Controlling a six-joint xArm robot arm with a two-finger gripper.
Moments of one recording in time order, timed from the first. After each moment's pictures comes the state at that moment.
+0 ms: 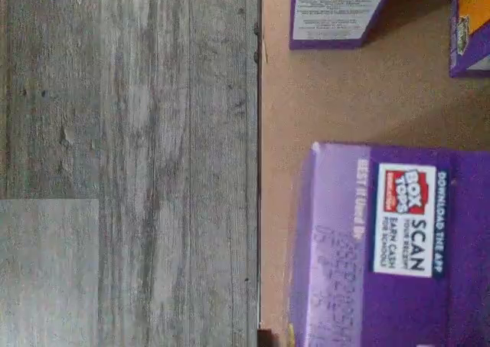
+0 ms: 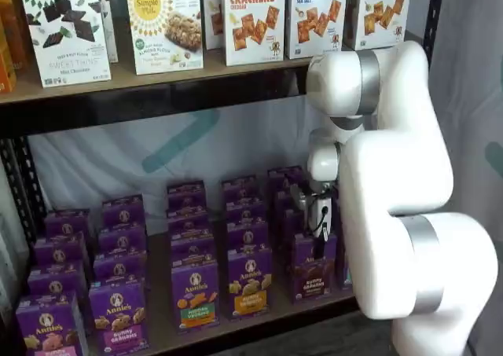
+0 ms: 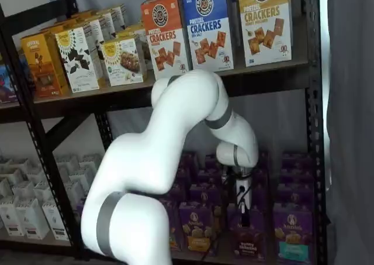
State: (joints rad) arm -0.18 1.05 -1.58 0.02 0.60 -1.76
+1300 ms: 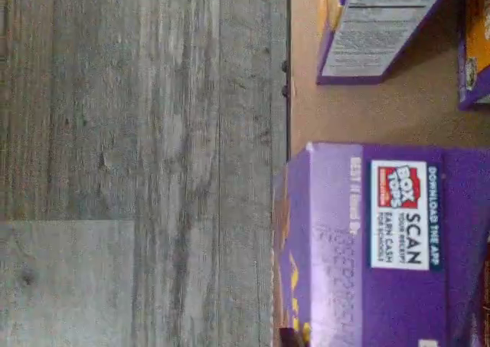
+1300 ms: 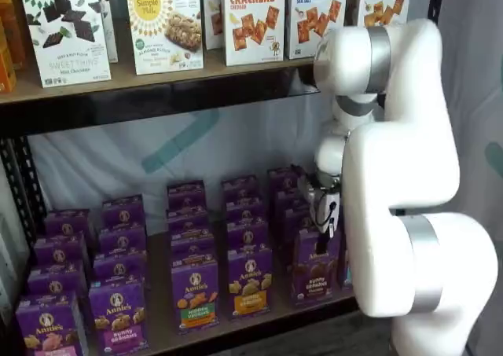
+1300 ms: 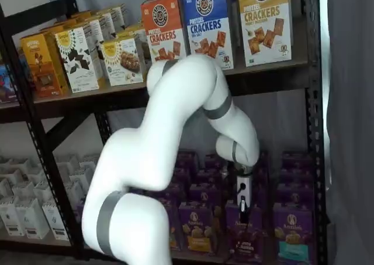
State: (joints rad) arm -0.21 0.91 -1.39 0.17 0.56 -1.92
